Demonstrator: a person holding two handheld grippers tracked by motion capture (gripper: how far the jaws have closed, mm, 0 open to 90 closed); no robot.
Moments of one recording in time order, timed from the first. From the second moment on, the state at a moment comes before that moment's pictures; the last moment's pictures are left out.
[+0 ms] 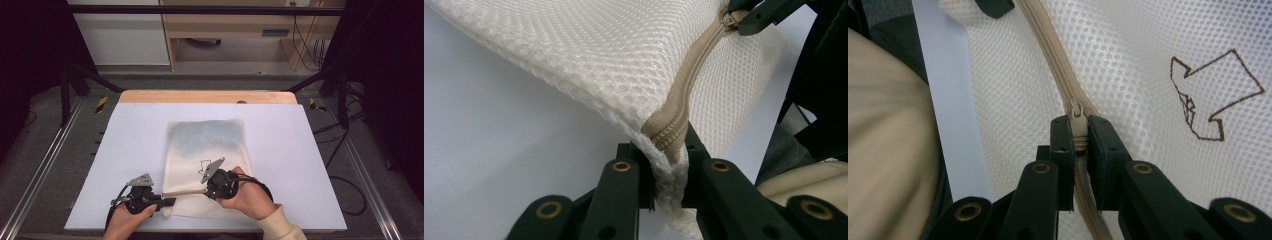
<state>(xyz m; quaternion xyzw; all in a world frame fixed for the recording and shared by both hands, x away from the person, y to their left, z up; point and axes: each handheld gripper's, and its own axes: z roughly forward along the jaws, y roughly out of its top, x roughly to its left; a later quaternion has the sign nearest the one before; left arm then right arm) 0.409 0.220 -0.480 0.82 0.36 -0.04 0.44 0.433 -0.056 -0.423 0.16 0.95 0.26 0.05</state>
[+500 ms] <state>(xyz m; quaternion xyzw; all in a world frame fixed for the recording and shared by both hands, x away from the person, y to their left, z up) 0.409 0.220 -0.479 0.82 0.36 -0.04 0.44 0.428 -0.073 -0.420 0.18 0.94 0.27 0.06</state>
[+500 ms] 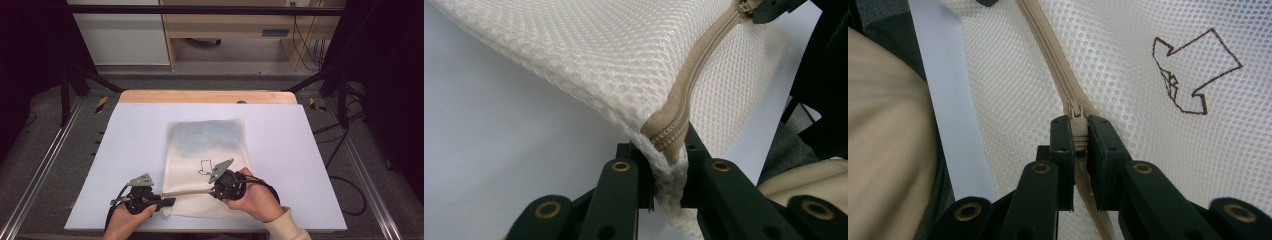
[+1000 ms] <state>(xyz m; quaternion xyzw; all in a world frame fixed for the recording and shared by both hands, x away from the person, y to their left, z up) 0.408 0.220 -0.479 0.83 0.36 -0.03 0.43 0.425 -0.095 -0.424 0.20 0.94 0.28 0.06</state>
